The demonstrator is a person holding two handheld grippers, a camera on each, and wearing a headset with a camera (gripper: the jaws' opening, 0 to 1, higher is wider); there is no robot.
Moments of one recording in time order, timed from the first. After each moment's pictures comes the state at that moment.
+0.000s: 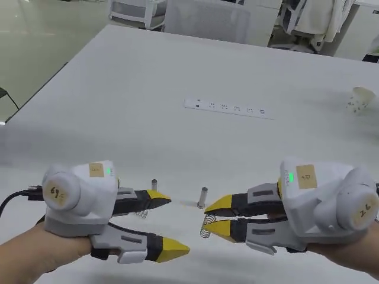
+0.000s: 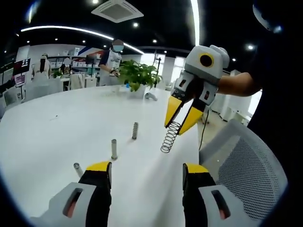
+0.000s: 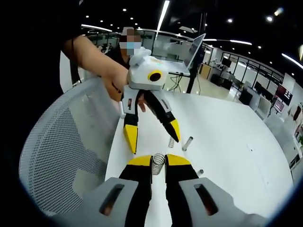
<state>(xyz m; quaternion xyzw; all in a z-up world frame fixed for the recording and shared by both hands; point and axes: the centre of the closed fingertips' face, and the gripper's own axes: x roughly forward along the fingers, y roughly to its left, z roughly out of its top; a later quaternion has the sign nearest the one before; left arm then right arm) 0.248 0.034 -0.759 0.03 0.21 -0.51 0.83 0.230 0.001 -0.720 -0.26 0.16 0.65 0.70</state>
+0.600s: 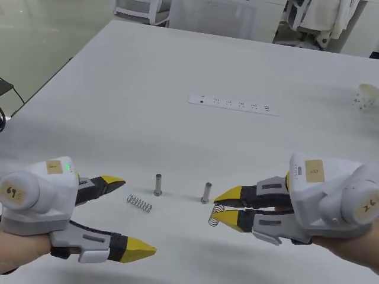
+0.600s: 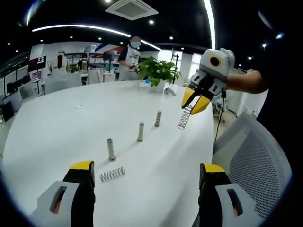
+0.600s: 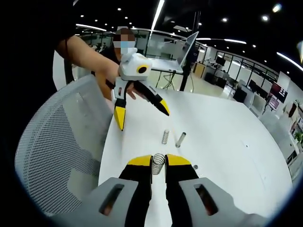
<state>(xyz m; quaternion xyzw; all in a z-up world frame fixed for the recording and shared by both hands) 0.248 0.095 -0.770 0.04 0.23 -0.44 0.87 0.243 -0.007 -0.726 -0.27 0.16 0.63 0.72</state>
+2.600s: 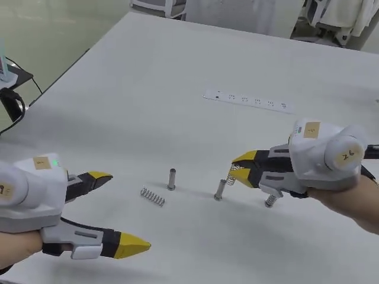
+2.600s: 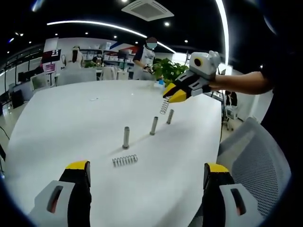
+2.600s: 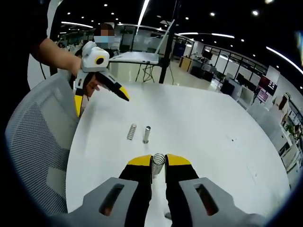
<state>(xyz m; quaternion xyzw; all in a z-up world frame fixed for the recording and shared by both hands) 0.245 0.127 -0.776 0.01 0.24 -0.39 0.89 0.331 -0.005 -0.739 -0.27 0.17 0.57 0.76</state>
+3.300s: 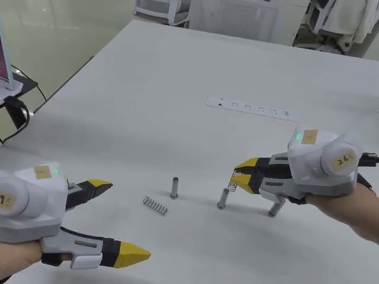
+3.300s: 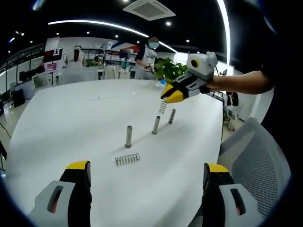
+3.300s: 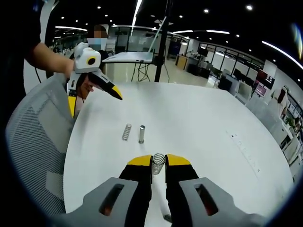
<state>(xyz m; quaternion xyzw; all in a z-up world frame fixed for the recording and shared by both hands) 0.246 0.133 -0.777 0.01 0.25 -0.38 0.89 0.341 -0.002 -0.745 -0.26 0.19 0.56 0.76</state>
